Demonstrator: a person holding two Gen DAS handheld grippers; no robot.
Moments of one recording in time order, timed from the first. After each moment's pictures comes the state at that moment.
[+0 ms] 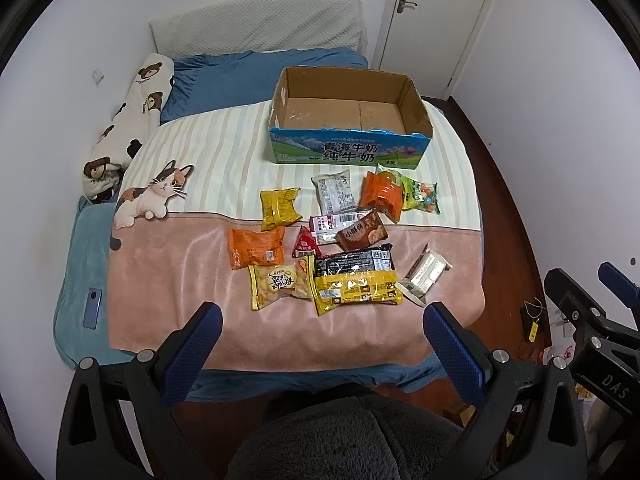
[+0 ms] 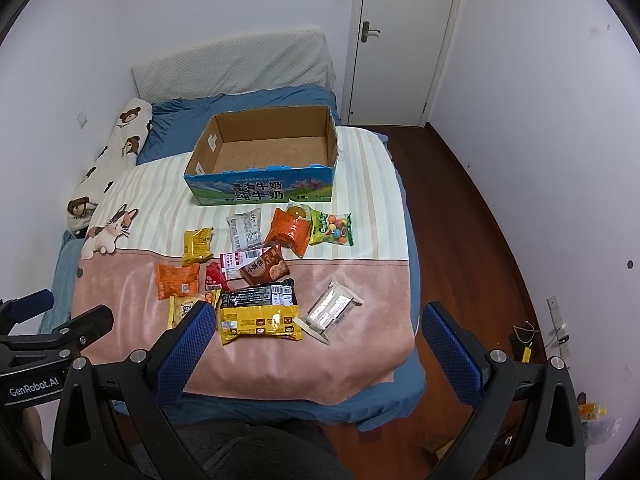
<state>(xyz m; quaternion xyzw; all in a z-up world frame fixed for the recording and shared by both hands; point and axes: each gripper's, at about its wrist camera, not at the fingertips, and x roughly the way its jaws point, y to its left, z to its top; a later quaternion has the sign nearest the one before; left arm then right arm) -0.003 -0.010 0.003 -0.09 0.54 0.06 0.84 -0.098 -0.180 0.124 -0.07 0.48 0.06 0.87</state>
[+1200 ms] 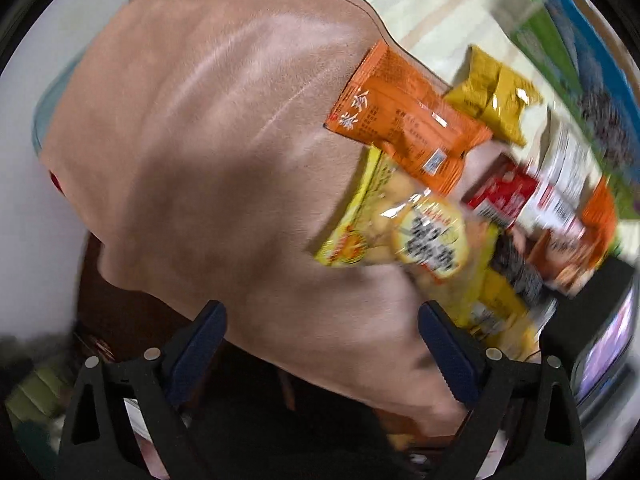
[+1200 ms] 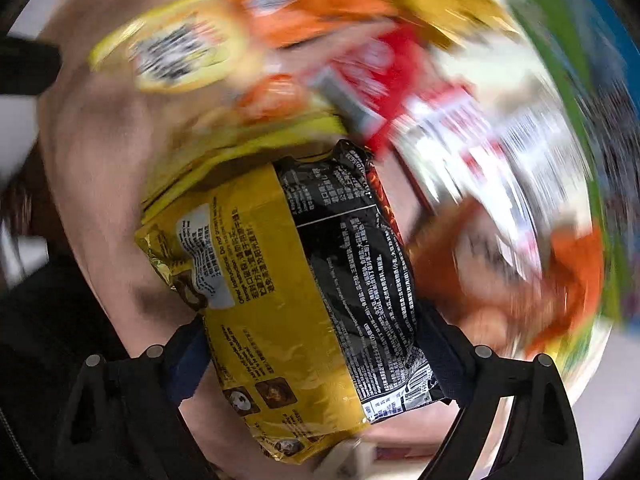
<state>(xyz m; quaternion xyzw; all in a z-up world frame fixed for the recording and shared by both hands) 0.019 0.107 -0.285 -0.36 0.63 0.25 0.63 -0.001 0.006 -0.271 -0.50 0.56 0.36 0.56</state>
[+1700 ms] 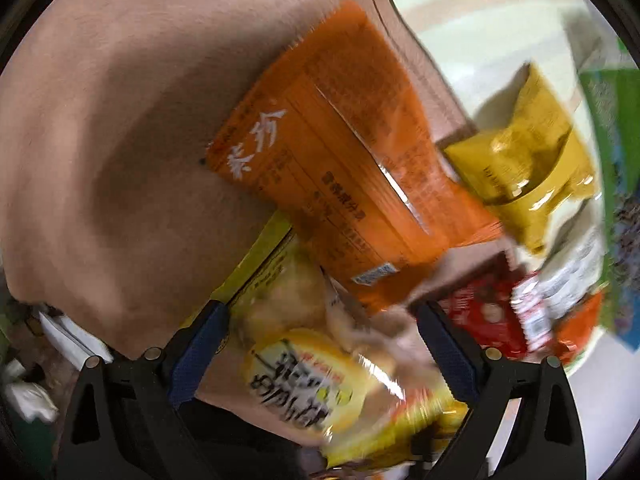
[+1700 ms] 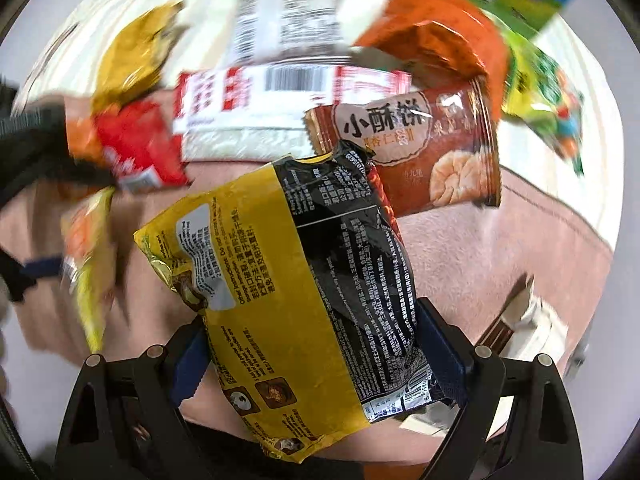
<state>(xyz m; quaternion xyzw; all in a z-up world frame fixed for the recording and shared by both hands) 0.092 0.137 -0.353 -0.45 0.66 0.24 0.55 0.084 -0.040 -0.244 -0.15 0.68 0.13 0.70</state>
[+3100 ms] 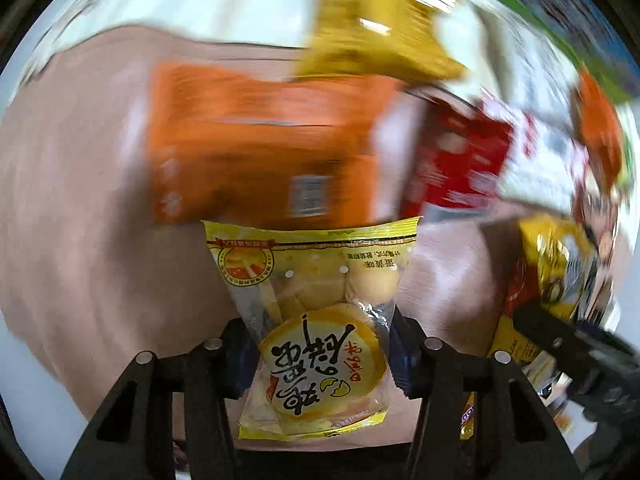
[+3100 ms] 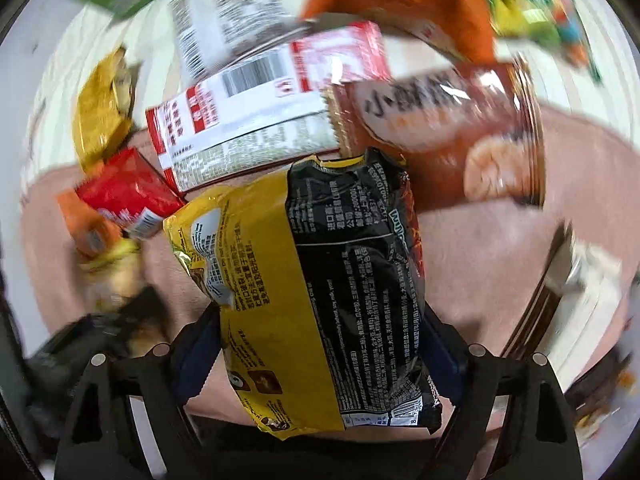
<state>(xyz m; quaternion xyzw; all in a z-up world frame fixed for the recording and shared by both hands) -0.007 0.075 -0.288 -0.17 0.69 0.10 0.70 0.185 0.024 -0.243 0.01 0.75 0.11 0.66</state>
